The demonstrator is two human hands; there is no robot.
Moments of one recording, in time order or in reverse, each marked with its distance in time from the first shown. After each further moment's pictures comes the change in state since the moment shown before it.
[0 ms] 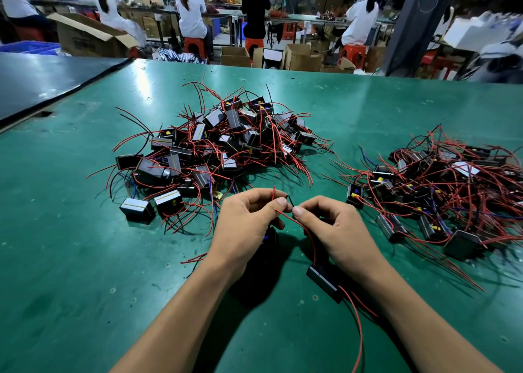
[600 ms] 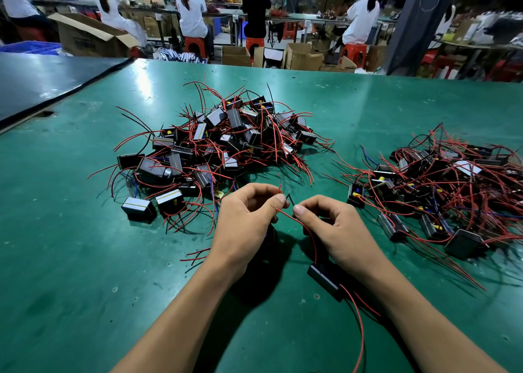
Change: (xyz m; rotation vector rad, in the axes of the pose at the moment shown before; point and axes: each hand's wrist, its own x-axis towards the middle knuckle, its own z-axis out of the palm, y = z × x) left_hand 0.000 -0.001 0.000 0.016 0.065 0.064; right_hand -0.001 -0.001 0.001 0.008 -0.027 0.008
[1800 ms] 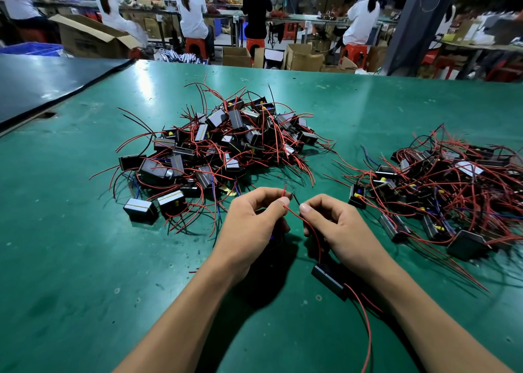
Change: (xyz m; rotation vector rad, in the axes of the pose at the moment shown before) left_hand -0.001 0.002 0.002 -0.005 -0.093 -0.092; right_hand 0.003 0.005 -0.005 0.045 -0.074 0.056
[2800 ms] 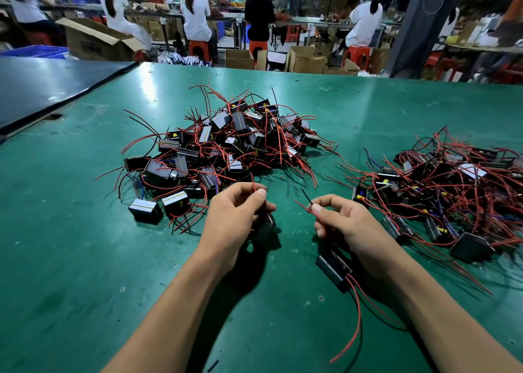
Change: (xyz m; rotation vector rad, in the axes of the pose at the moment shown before) left_hand 0.009 0.003 -0.021 -0.107 0.134 -0.078; right_hand 0.005 -0.006 -0.011 0.309 -0.047 0.222
